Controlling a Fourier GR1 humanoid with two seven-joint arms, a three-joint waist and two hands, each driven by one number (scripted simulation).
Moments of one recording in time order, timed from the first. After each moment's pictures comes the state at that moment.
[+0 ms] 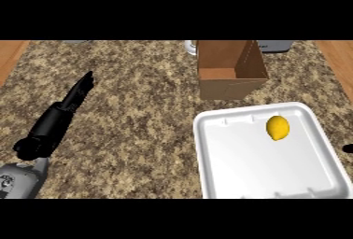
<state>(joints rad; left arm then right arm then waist) -0.21 0.53 -0.26 -1.56 0.15 0.07 -0.09 -0.05 -1.00 0.06 -1.72 0.14 -0.10 0.32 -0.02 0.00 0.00</state>
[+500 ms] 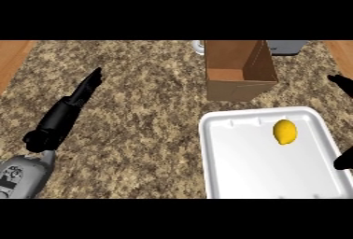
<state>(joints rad) -0.26 0.50 -0.26 -1.52 0.14 0.02 -0.09 -0.28 -1.04 0.27 -1.81 0.14 0.25 0.73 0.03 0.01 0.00</state>
